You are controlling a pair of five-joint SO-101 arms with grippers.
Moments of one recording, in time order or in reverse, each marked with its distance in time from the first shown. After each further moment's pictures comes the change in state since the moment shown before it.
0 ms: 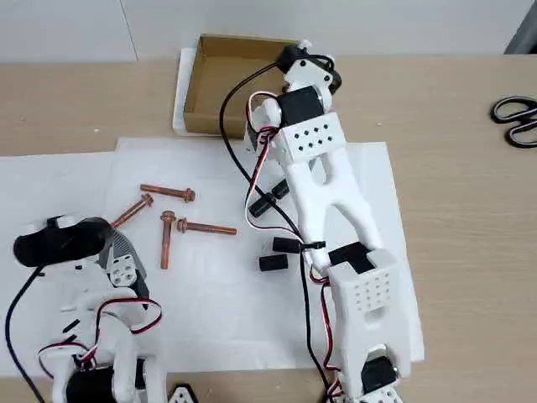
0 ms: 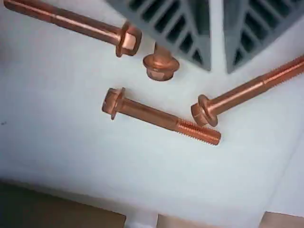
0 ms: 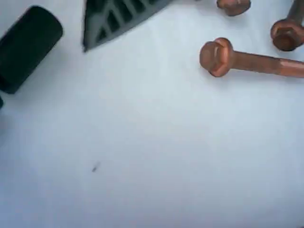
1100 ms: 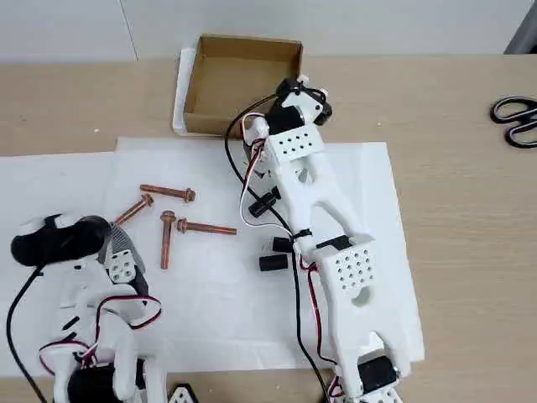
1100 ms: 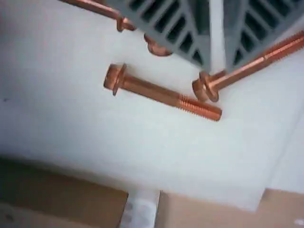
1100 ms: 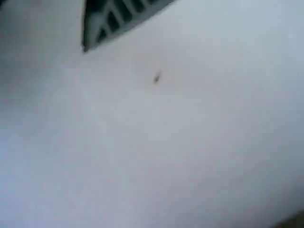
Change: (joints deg) left arm 0.0 0.0 1.7 -4.2 0.0; right arm 0.5 16.2 0.0 -10.2 -5.9
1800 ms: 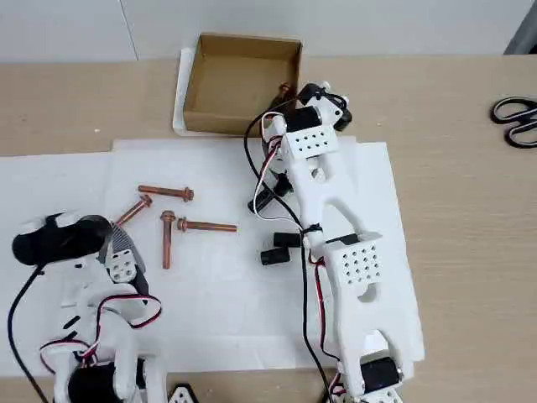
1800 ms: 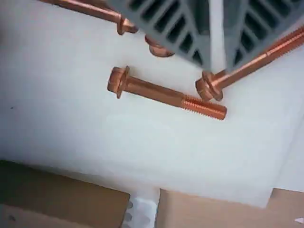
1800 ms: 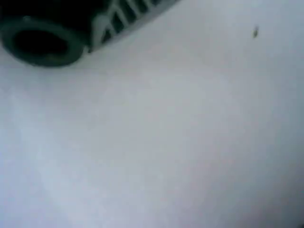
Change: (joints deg) left arm 0.0 0.0 0.0 -0.2 0.0; right arm 4.1 3.5 0.0 -0.4 -0.2
